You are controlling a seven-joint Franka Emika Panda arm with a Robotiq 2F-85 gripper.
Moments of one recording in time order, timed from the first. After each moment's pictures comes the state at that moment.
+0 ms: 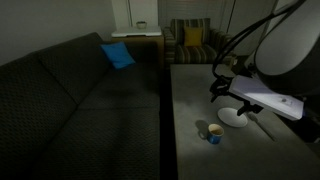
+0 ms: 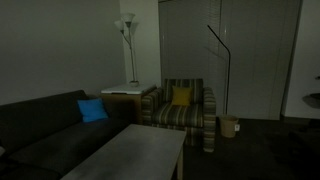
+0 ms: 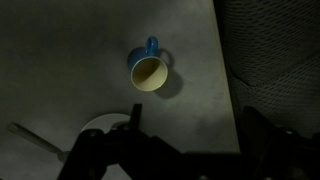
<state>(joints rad) 0.29 0.93 0.12 -2.05 0.40 3.38 0.54</state>
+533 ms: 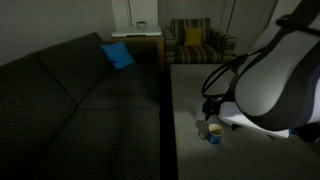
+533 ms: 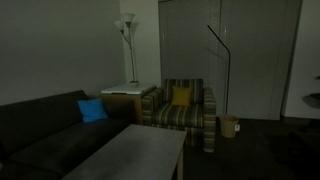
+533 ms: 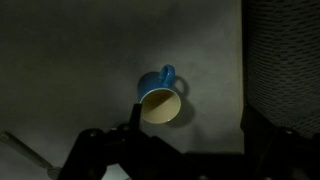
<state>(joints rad) 0.45 1.07 0.00 -1.92 0.41 3.28 0.52</state>
